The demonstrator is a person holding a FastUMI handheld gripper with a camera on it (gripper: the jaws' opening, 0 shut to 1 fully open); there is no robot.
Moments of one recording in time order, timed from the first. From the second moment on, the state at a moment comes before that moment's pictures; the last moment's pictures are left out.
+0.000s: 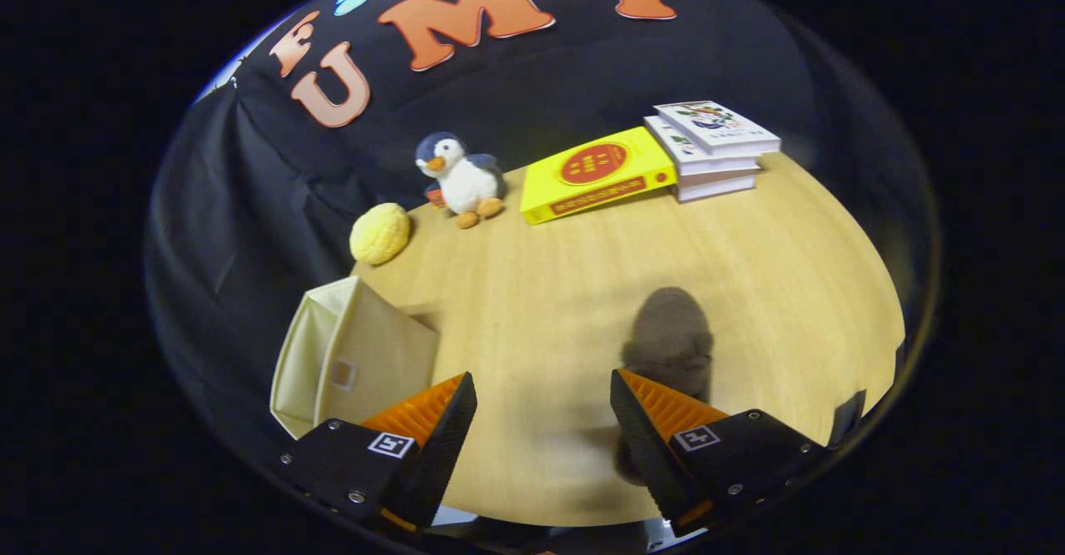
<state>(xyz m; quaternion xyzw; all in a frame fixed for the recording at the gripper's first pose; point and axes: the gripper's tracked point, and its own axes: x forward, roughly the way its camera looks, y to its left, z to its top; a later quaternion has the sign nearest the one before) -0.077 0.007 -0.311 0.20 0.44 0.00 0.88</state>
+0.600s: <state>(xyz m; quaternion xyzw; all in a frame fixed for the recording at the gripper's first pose) -0.095 -0.061 -0.421 0.13 0.46 -0.03 0.88</state>
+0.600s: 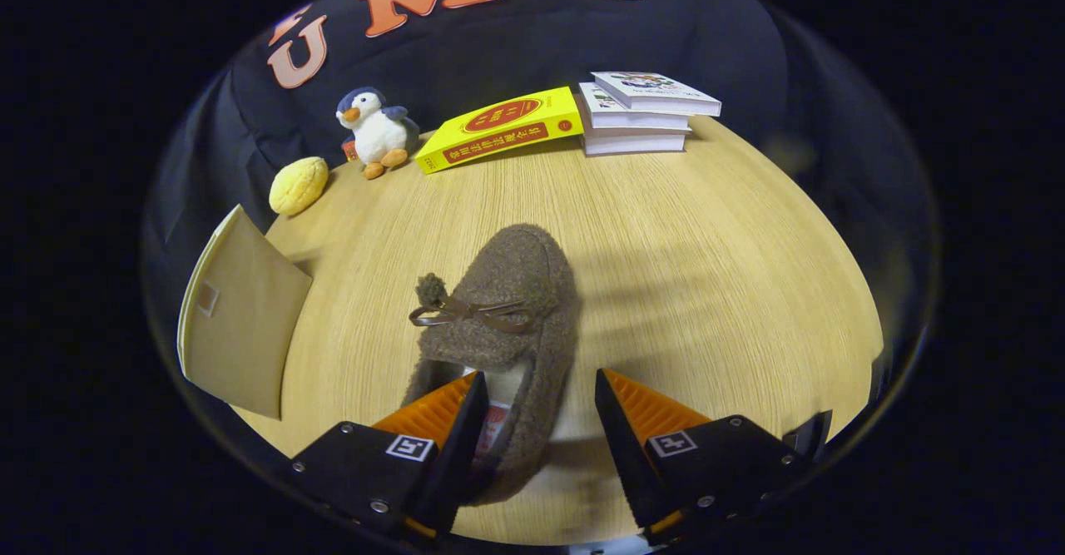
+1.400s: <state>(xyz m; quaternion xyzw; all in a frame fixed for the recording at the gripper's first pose) -0.065 -0.065 -0.401 0.15 0.41 -0.11 0.89</state>
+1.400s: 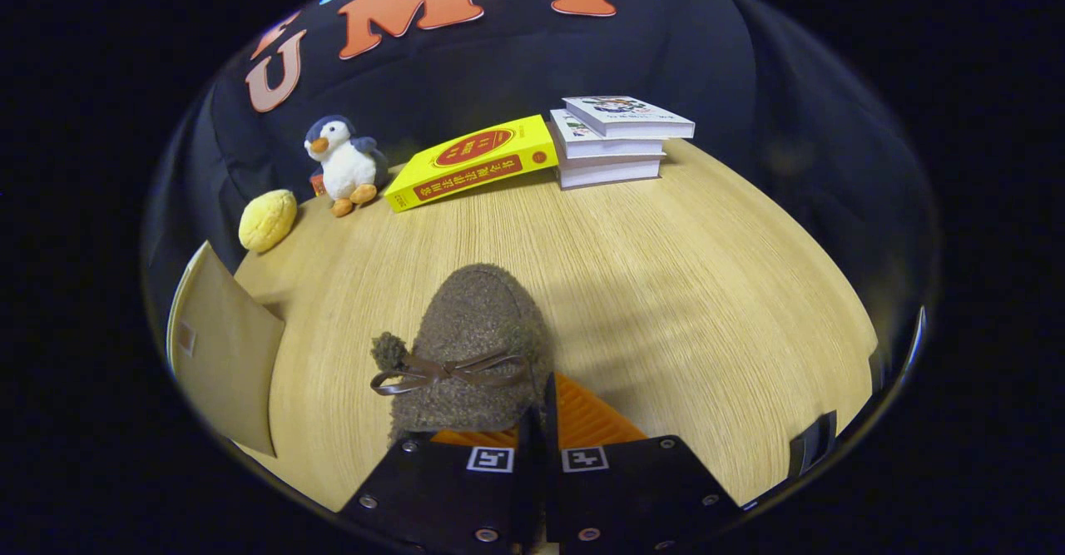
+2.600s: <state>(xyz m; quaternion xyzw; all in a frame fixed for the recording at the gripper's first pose) -0.008 0.229 -0.195 0.15 0.40 0.00 0.90</state>
